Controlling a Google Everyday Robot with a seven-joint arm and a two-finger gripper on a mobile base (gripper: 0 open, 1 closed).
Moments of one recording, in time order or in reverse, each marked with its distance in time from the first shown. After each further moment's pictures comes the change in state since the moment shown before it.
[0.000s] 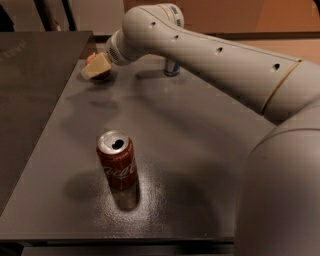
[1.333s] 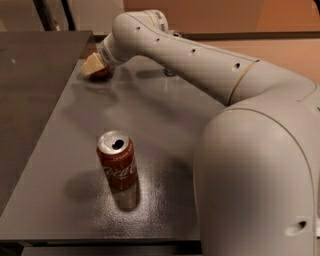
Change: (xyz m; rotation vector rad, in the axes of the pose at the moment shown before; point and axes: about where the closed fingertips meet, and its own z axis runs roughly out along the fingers) arm -0.006 -0.009 0.060 -0.006 0.009 0.063
